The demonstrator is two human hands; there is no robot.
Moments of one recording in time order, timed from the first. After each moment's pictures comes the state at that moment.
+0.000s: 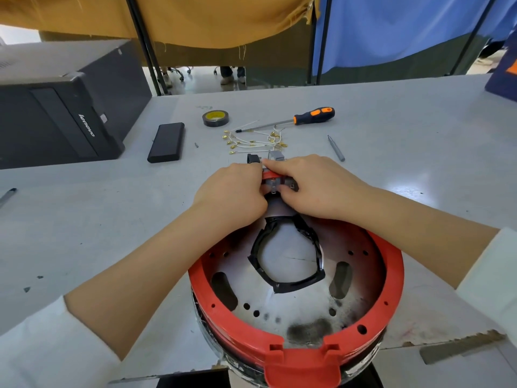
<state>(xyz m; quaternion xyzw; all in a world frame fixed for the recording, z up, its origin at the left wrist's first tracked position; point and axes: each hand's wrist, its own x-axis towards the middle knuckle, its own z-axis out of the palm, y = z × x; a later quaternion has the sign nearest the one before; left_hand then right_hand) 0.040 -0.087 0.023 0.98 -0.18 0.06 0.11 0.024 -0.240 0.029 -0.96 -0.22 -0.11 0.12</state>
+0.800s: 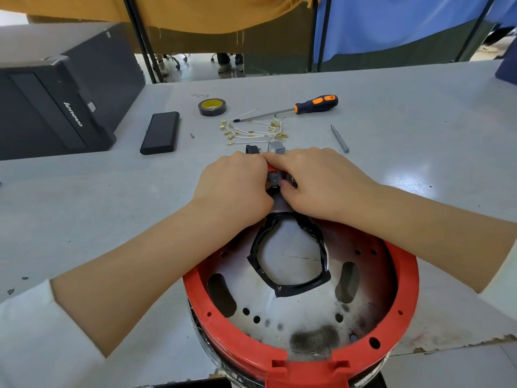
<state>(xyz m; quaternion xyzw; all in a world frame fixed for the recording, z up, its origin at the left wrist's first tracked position) 0.036 -0.095 0.025 0.98 -0.16 0.09 0.03 0.027 -0.238 0.021 -0.96 -0.23 -0.14 0.06</state>
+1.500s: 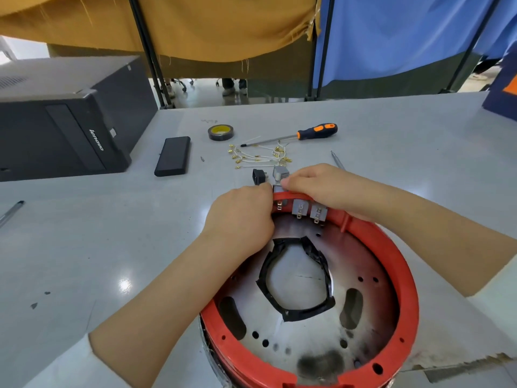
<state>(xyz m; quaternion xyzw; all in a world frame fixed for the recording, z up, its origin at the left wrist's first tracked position) 0.029 -0.086 0.021 0.97 -0.20 0.11 0.06 0.032 -0.241 0.050 -0.91 -0.02 0.09 0.40</state>
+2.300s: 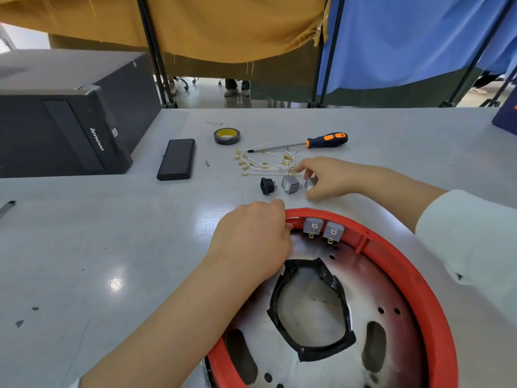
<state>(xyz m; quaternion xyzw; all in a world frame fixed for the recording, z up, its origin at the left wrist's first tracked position) 0.025 -0.080 0.023 0.97 -0.19 0.09 0.11 0.137 -0.271 0.027 -0.98 -0.10 0.12 0.12</state>
